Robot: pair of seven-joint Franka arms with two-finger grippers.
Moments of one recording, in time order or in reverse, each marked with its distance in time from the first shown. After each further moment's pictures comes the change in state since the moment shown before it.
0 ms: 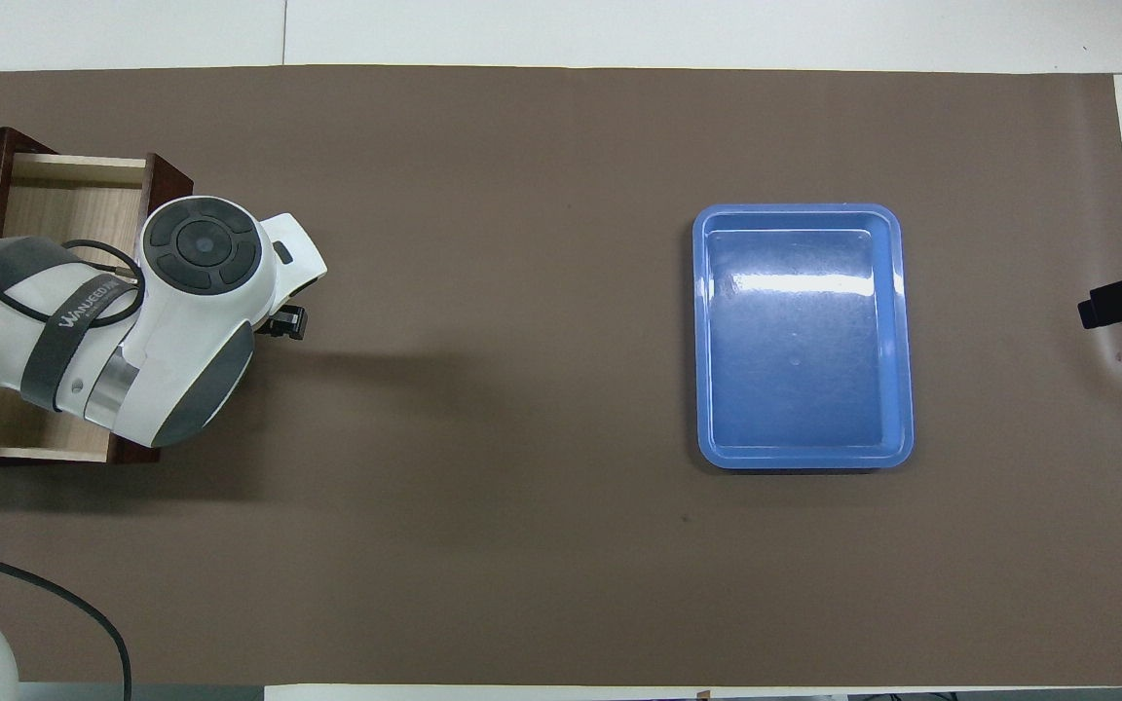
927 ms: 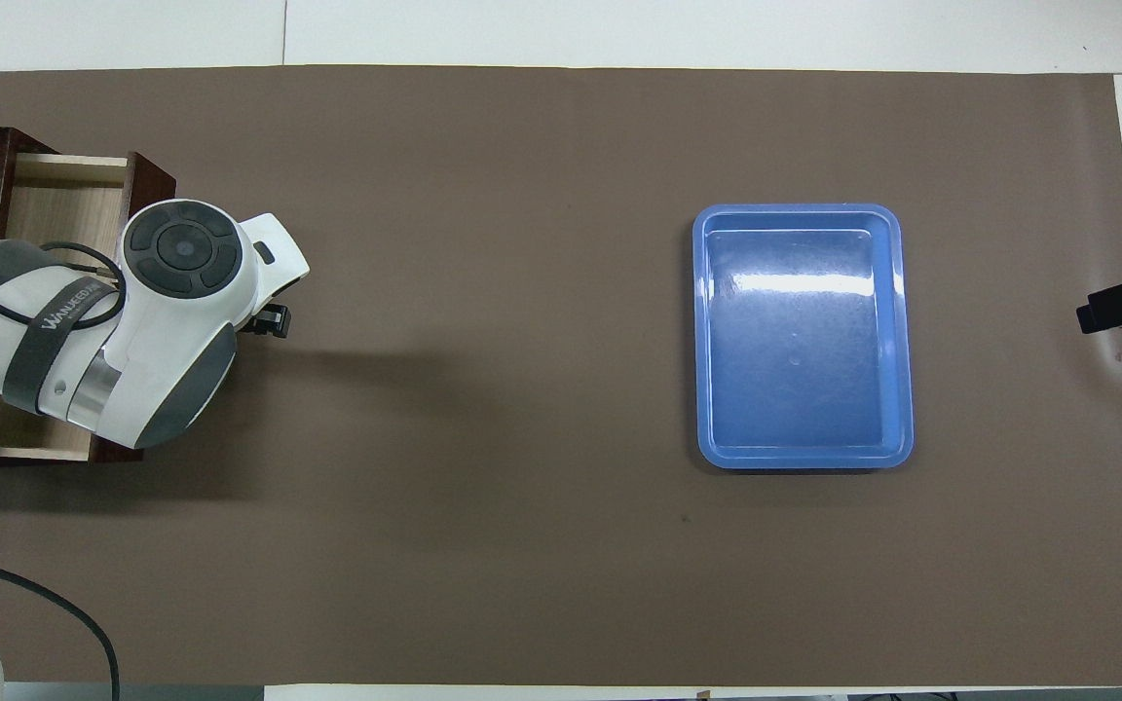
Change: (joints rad) left arm 0.027 -0.008 0.001 -0.021 0.026 0.025 0.001; right arm 0.001 0.000 0.000 -0.002 0.000 -0.012 0.000
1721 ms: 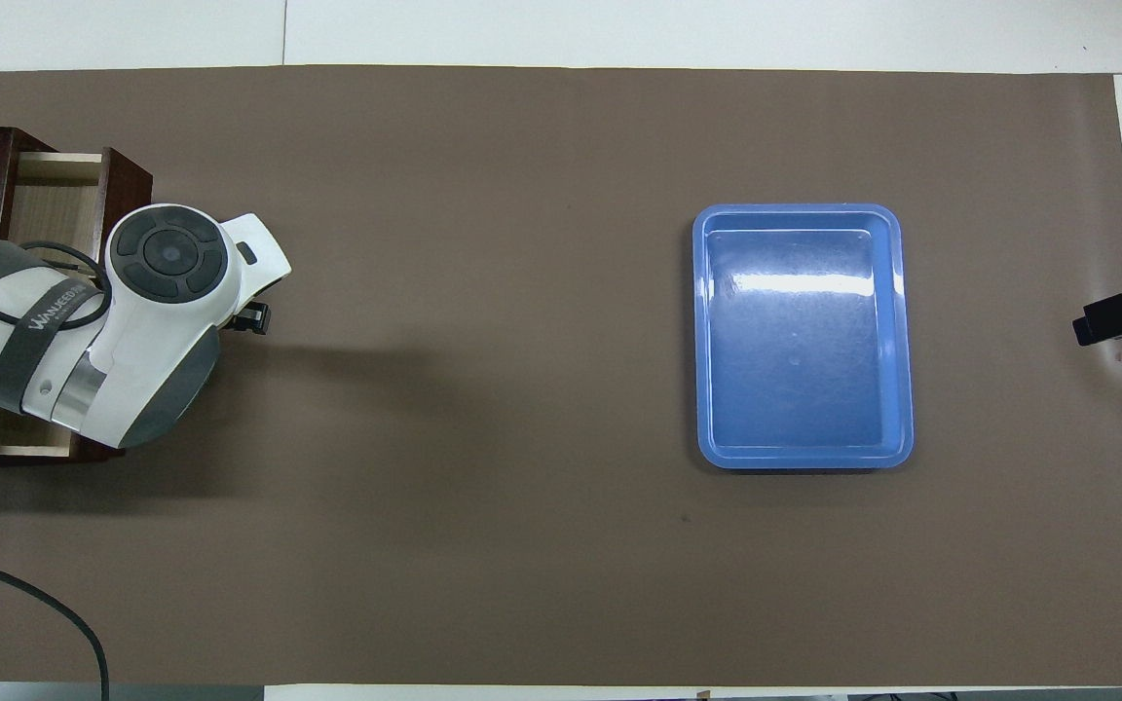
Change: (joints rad) left arm 0.032 -0.001 0.000 -0.019 0.060 0.031 0.000; right arm -0.001 0.000 0.000 -0.005 0.000 -0.029 0.000
